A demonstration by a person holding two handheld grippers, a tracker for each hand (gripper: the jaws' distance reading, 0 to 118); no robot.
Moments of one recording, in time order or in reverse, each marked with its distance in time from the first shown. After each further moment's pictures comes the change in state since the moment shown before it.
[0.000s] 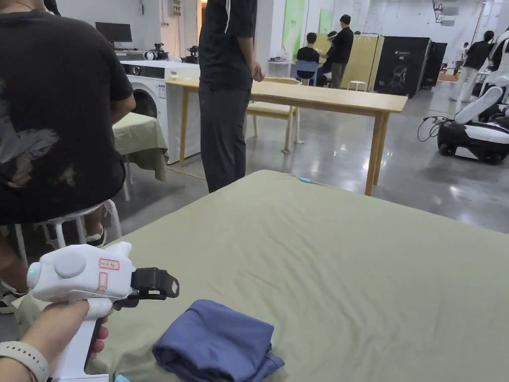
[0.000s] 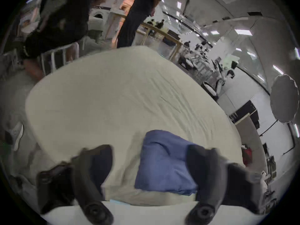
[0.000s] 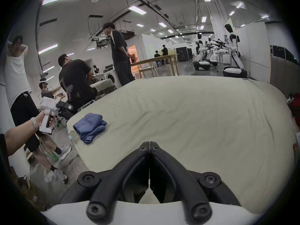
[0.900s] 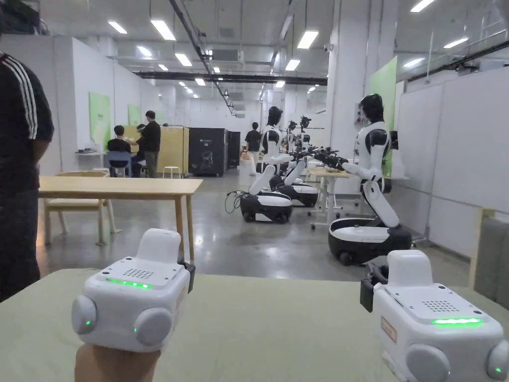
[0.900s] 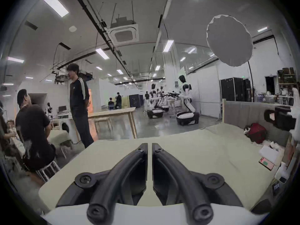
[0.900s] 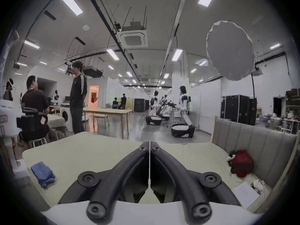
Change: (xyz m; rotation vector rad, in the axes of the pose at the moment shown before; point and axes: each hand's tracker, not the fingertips) left arm 0.510 -0.121 0.049 0.659 -0.069 -0.701; right arm 0.088 0.175 0.161 0.510 -0.511 0.143
